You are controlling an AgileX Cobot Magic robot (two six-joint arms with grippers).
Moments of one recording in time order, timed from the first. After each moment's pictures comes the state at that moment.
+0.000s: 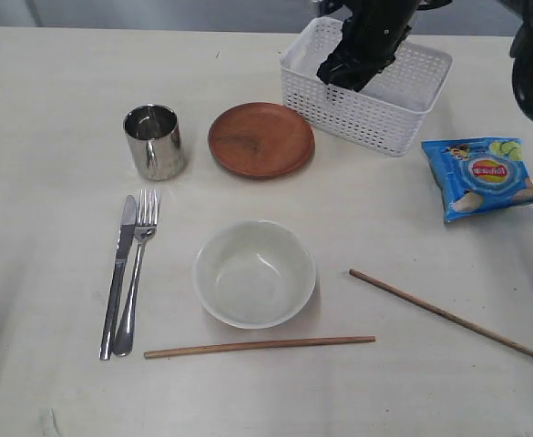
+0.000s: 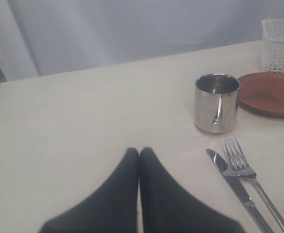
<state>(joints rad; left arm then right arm) -0.17 0.00 0.00 0.05 0.33 0.04 0.26 2.50 -2.25 0.18 1.22 -0.58</state>
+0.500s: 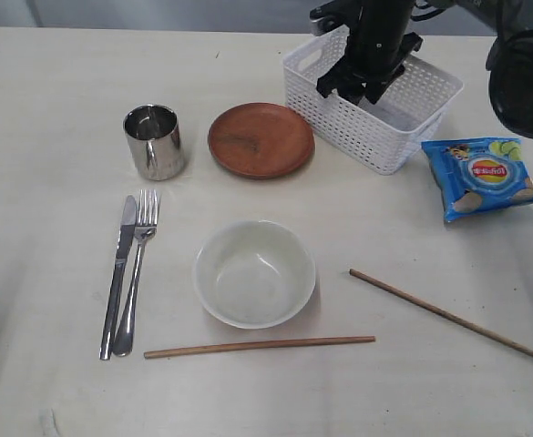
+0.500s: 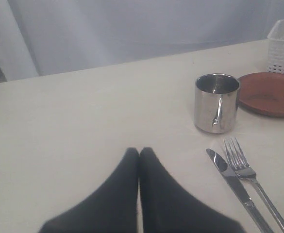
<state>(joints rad) -0.17 0.00 0.00 0.05 0.33 0.04 0.30 2.55 -2.27 -0.04 1.26 -0.32</state>
